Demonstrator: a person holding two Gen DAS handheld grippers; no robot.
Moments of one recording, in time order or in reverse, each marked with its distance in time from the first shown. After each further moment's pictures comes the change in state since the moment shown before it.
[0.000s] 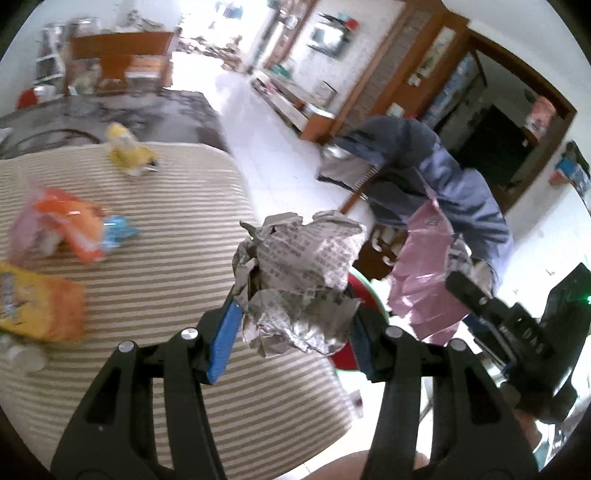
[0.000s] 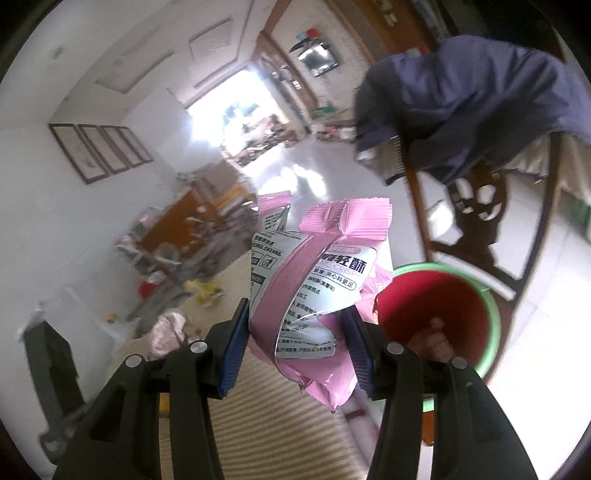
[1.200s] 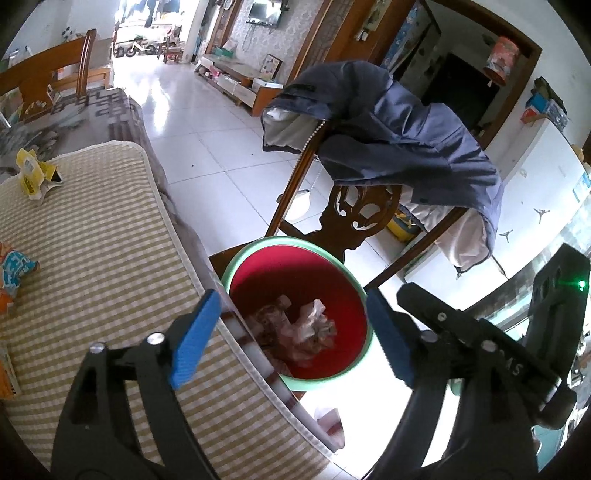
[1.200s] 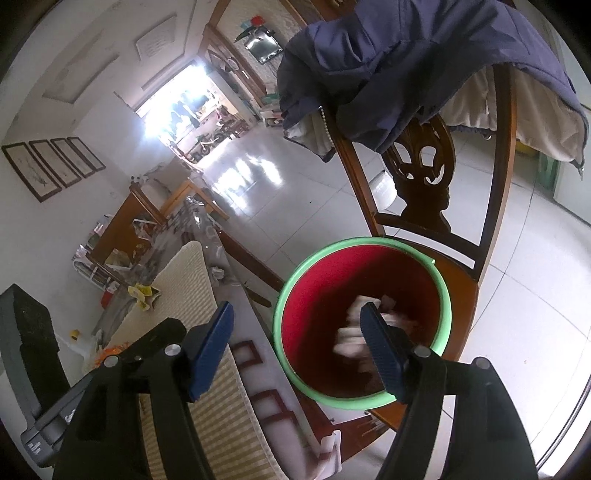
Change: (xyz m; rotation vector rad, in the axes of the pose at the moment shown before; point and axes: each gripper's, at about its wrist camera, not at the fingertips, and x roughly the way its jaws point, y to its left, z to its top) left arm 0.073 -0.060 -0.008 0.191 0.084 -0.081; right arm 0.013 -0.052 -0.011 0.105 0.055 -0.115
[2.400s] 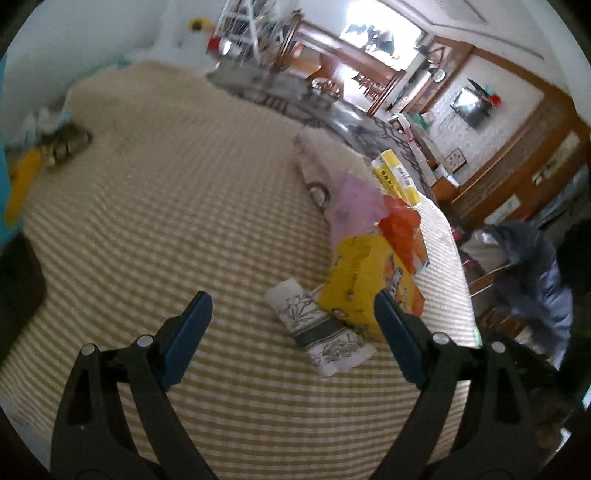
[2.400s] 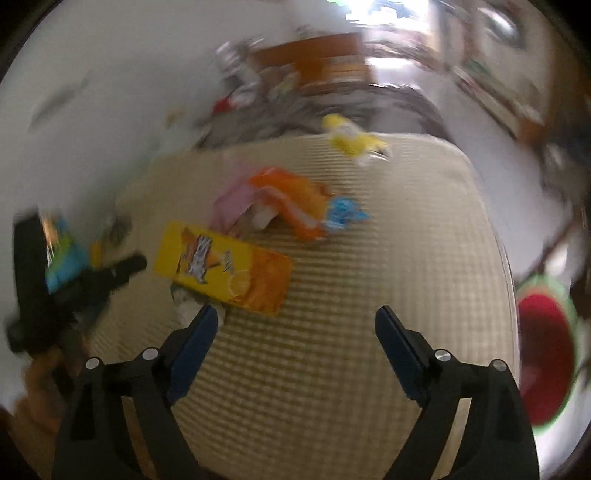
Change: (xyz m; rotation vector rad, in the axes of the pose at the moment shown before) left arm -0.223 0.293 -0.127 -0.663 -0.188 0.415; right arm 0.087 0.300 -0.145 -0.926 0.395 0.254
